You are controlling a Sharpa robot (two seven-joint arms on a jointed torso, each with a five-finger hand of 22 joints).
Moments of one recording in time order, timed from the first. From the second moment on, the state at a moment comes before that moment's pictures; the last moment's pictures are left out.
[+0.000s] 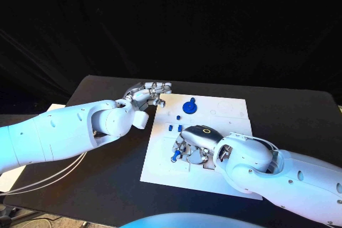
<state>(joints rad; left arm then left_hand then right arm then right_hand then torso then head) 1.16 -0.87 -0.03 1.52 0.13 -0.24 0.33 1.37 -0.12 0.44 0.01 0.13 1.04 0.17 0.12 0.07 1.17 0.09 0.23 0.13 1.29 0.00 1.12 0.65 0.16 1.24 0.11 0.67 0.90 1.00 -0.69 0.01 1.80 -1.68 -0.15 -0.25 1.42 -0.07 0.39 0.08 0.07 1.16 0.12 0.08 0.12 1.24 0.05 0.09 0.07 1.47 -0.02 1.18 0.89 0.04 1.46 0.08 1.44 1.31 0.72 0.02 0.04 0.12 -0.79</state>
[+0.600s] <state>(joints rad) 1.16 -0.87 -0.03 1.53 0.13 -0.24 0.33 1.37 -0.12 0.44 0.01 0.13 1.04 0.17 0.12 0.07 1.17 0.09 0.23 0.13 1.29 0.00 1.12 0.65 0.16 1.24 0.11 0.67 0.90 1.00 -0.66 0.00 1.78 -1.70 -0.14 -0.25 1.42 -0.07 0.38 0.08 0.07 1.16 0.12 0.08 0.12 1.24 0.05 0.09 0.07 1.47 -0.02 1.18 0.89 0.04 1.46 0.08 1.44 1.31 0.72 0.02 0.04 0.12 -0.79</state>
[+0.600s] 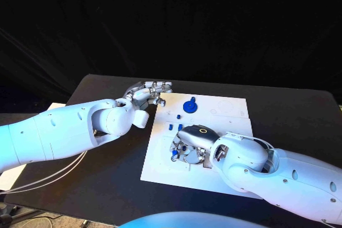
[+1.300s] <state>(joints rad) 1.16 -0.88 -0.03 1.53 0.13 -0.24 0.33 1.37 -0.12 0.44 0.01 0.13 1.04 0.17 0.12 0.07 1.17 0.09 0.23 0.13 1.29 0.00 1.12 0.65 0.16 1.24 0.11 0.67 0.90 1.00 -0.66 -0.01 1.79 -1.71 -0.12 -0.26 1.42 -0.07 0.38 0.08 0.07 1.15 0.12 0.08 0.12 1.24 0.06 0.09 0.07 1.47 -0.02 1.18 0.89 0.04 1.46 0.08 1.44 1.31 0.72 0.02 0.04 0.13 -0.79</state>
